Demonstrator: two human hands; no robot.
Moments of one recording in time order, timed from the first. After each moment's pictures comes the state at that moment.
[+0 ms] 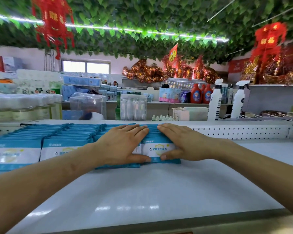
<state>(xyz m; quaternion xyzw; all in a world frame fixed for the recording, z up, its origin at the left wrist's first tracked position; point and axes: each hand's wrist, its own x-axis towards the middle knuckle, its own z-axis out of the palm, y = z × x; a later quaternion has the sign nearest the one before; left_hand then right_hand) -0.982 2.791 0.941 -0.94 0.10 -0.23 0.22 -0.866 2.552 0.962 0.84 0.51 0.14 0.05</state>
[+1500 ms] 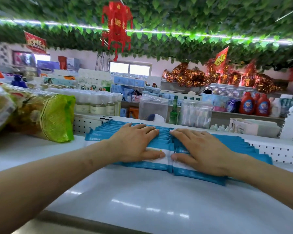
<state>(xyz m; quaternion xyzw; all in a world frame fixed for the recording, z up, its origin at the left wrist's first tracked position) -1.086 2.947 0.944 -0.96 -0.02 -0.19 0.19 -0.951 2.724 0.955 0.79 0.56 0.24 0.05</state>
